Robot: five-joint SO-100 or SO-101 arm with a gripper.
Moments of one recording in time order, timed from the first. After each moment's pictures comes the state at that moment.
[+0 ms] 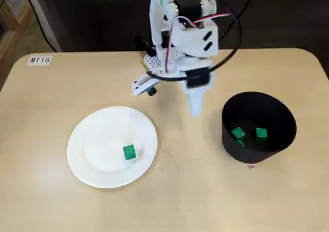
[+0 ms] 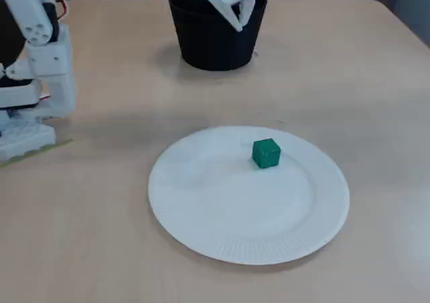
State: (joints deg) arm -6.1 98.2 84.4 81.5 -5.0
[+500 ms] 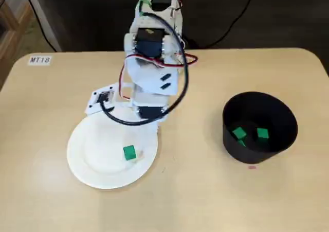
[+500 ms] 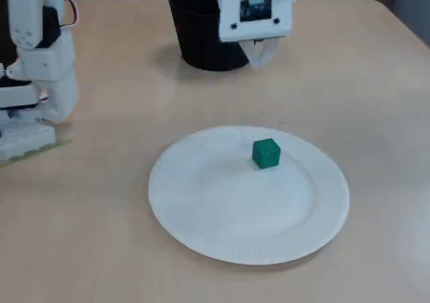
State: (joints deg) arm 12.0 78.8 60.5 95.0 1.4
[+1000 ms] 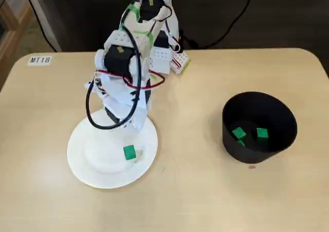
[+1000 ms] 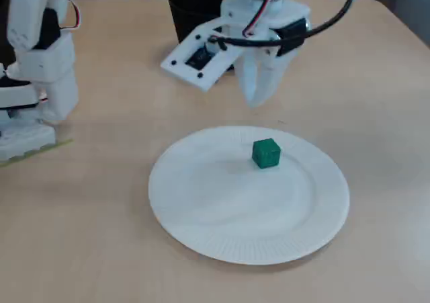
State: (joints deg) arm 14.7 68.4 60.3 94.7 31.3
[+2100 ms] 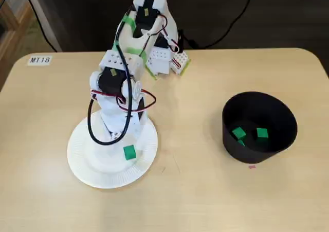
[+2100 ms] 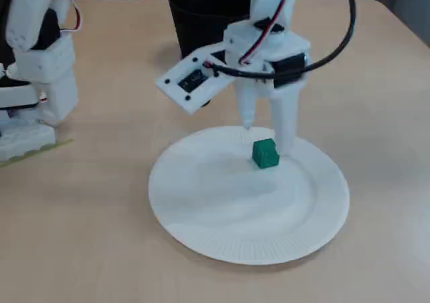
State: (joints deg) arm 16.8 64.0 61.9 94.8 37.8
